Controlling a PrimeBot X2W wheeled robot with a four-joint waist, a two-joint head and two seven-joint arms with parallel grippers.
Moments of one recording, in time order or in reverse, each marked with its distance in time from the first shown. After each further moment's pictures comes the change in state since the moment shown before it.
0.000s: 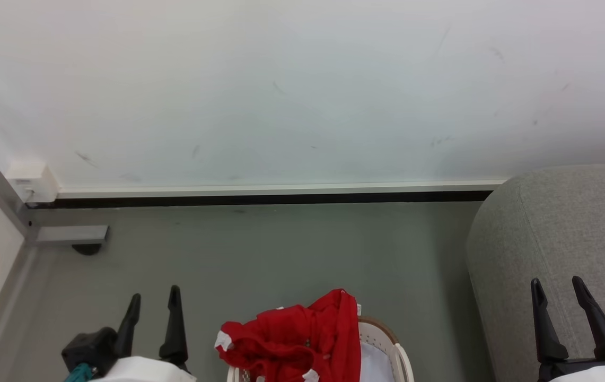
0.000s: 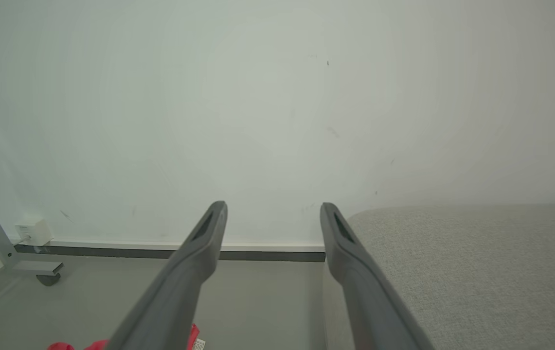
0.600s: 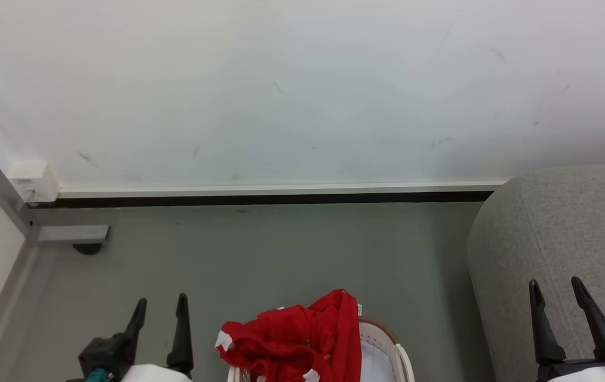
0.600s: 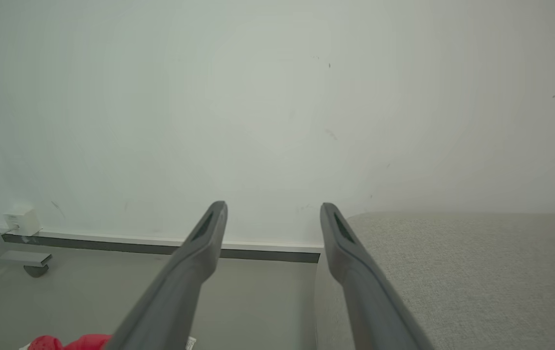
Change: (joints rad) left arm 0.000 0.001 -0.010 0.047 0.110 -0.012 -0.035; right arm 0.002 0.030 -0.030 -0.001 -0.083 0.000 -0.001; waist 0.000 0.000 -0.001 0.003
